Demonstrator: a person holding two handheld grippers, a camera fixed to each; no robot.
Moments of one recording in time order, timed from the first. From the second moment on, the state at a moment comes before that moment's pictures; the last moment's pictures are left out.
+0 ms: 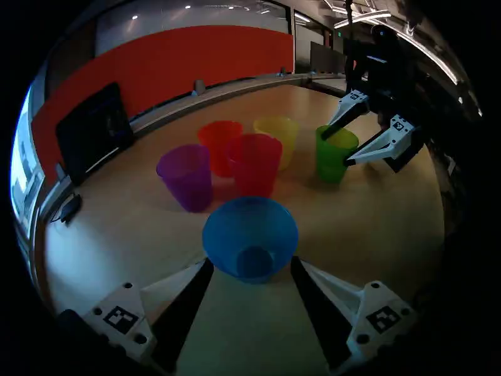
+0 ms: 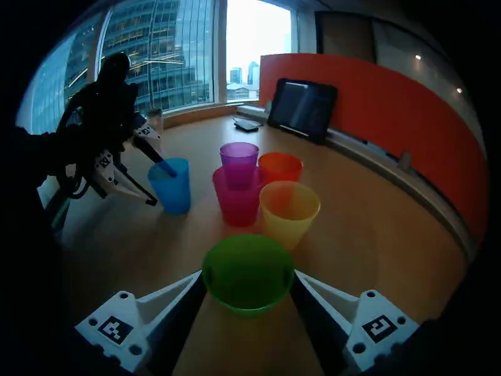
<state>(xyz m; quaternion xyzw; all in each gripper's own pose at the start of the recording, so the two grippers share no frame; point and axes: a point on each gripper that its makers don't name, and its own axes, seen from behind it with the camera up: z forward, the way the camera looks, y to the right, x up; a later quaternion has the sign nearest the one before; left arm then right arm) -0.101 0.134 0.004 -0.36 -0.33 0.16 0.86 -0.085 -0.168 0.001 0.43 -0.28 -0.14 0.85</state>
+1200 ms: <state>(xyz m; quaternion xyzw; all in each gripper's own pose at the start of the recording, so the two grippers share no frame) -0.072 0.095 -0.026 -0.31 -0.30 0.13 0.90 -0.057 -0.110 -0.031 0.37 -0.27 -0.12 0.88</state>
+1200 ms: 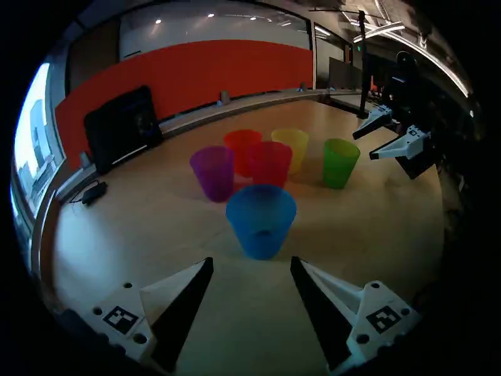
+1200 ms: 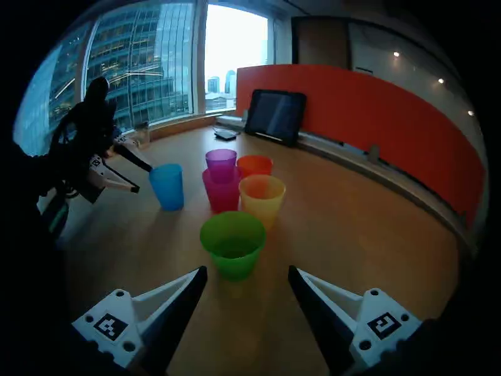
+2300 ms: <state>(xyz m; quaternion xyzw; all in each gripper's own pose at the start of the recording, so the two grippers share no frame) 0.055 0.045 -0.012 -0.14 -0.07 0.04 0.99 0.040 -0.048 -0.004 0.19 -0.10 -0.04 0.98</state>
